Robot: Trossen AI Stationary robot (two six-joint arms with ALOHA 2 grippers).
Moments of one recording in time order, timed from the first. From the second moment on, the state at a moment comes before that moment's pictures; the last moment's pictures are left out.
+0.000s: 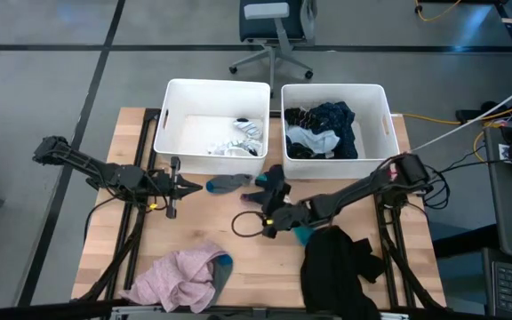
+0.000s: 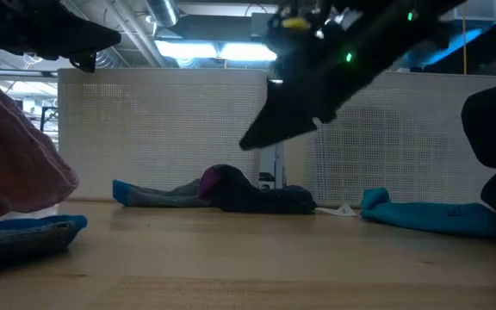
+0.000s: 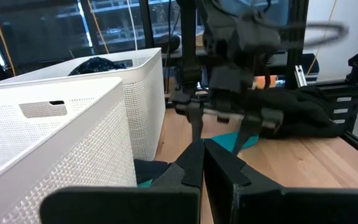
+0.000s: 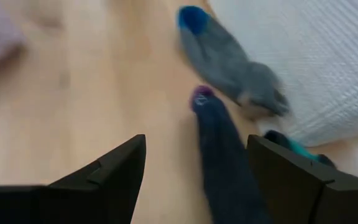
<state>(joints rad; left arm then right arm) -0.34 0.44 0.18 0.22 -0.41 0.10 0.30 1.84 1.04 0.06 0.55 0.27</state>
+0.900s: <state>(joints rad) -0.34 0.44 0.18 0.22 -0.41 0.11 0.22 2.03 1.04 0.10 0.56 0.36</state>
